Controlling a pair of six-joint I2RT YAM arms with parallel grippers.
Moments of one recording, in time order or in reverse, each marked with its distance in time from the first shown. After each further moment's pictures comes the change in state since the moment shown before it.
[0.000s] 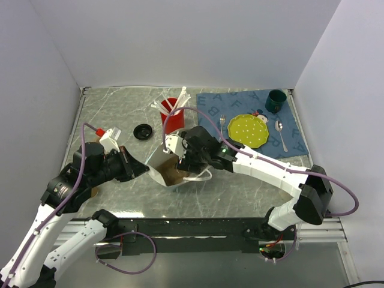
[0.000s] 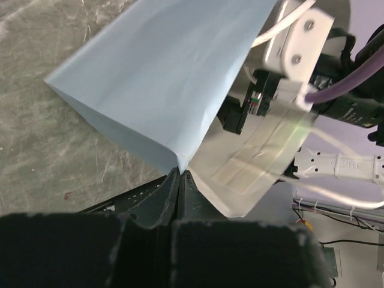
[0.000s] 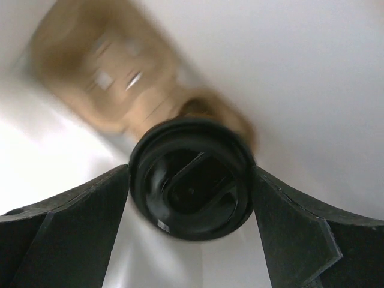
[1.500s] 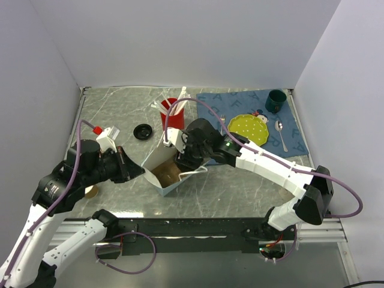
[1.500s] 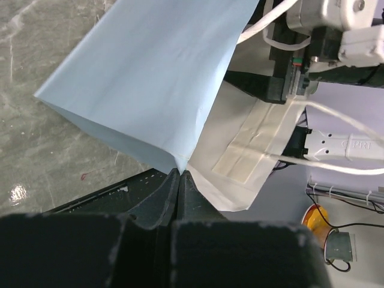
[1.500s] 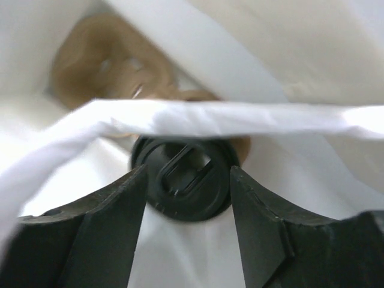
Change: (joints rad) left arm 0.000 0.040 0.135 -0.150 0.008 0.079; right arm -0.025 -0.001 0.107 -0.075 -0.175 0.099
